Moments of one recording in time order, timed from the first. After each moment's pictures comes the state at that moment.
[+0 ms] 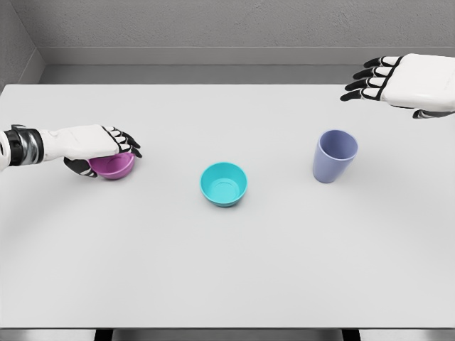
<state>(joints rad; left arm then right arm) -0.77 0.81 -0.83 -1.25 -0.52 -0.61 -0.47 -0.82 -1.08 0.58 -1.69 0.41 -0.61 0.61</state>
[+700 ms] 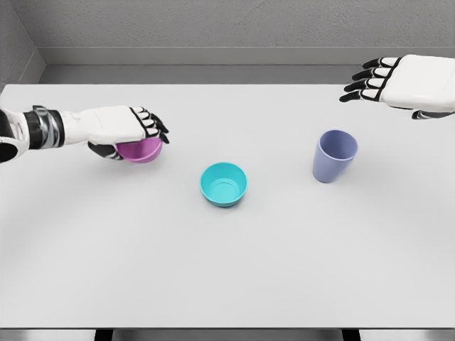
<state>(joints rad) -0.83 0.76 -0.84 -1.36 -0.51 -0.61 -0.47 -0.82 -1.08 0.58 -1.70 0.41 -0.61 0.61</state>
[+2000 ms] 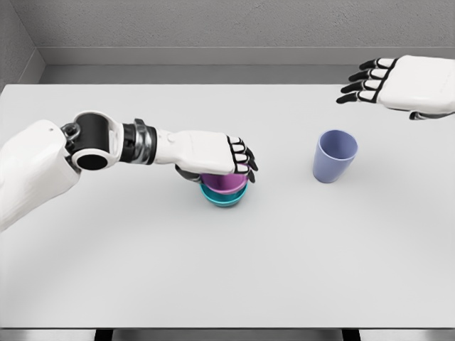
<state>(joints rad) -0.92 0.54 -1.01 -1.48 -0.52 -0.61 -0.50 -0.82 -1.08 0.59 -1.72 0.41 -0.61 0.61</state>
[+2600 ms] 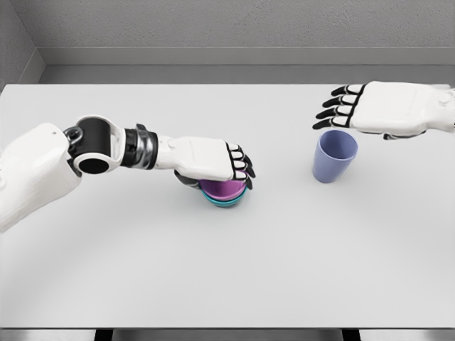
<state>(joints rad) -0.92 0.54 -1.04 -1.48 -0.52 -0.61 -0.50 -0.83 -1.04 0.68 -1.75 0.41 -0.61 0.61</state>
